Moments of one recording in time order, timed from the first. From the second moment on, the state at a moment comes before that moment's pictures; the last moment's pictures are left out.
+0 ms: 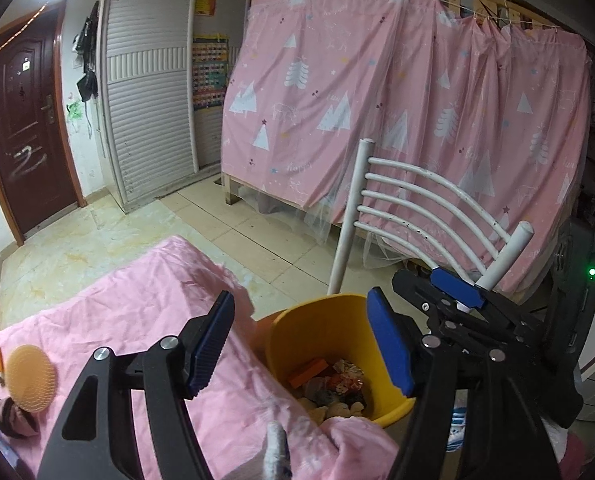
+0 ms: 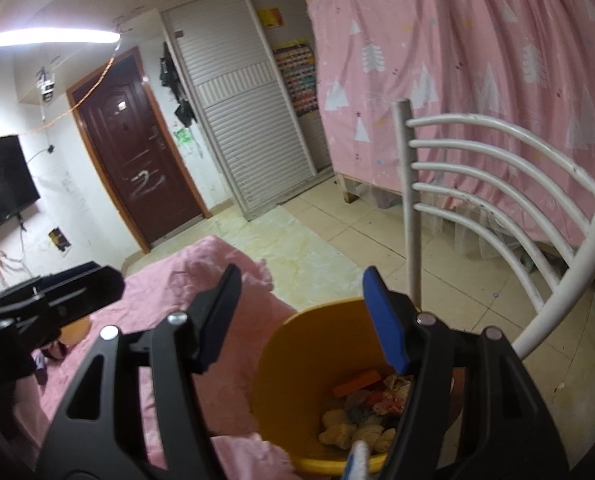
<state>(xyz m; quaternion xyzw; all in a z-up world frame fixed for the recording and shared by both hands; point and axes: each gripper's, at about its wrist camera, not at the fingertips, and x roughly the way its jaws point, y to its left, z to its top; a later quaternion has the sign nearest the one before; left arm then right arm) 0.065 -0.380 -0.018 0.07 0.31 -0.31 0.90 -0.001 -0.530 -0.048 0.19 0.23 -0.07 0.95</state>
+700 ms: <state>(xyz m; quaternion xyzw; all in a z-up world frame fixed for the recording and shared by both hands) 0.083 -0.225 -0.001 0.05 0.31 -0.19 0.93 0.036 -0.413 -0.028 0.12 0.26 0.03 0.96</state>
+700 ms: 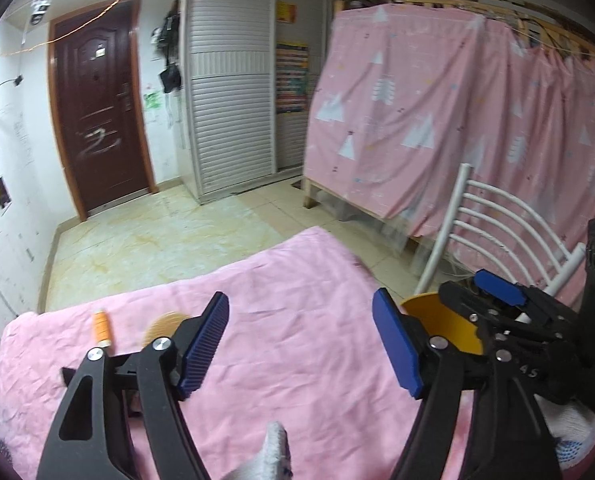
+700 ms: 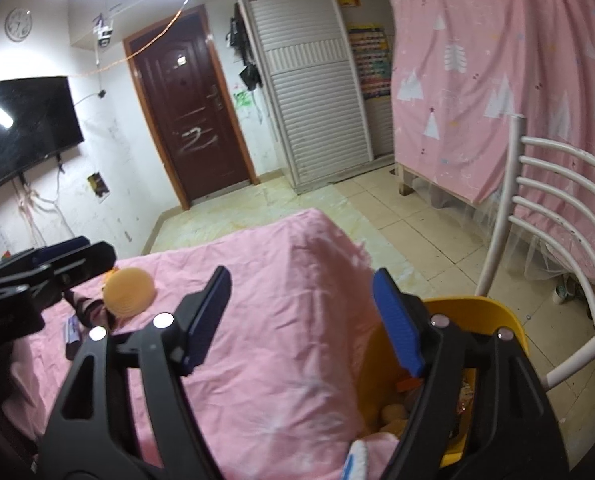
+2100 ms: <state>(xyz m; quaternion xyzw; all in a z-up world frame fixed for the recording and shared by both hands) 0.130 -0.073 -0.074 0.04 0.39 -0.11 0.91 0.115 -0.254 -0.020 0.03 0.33 0.12 0.94</state>
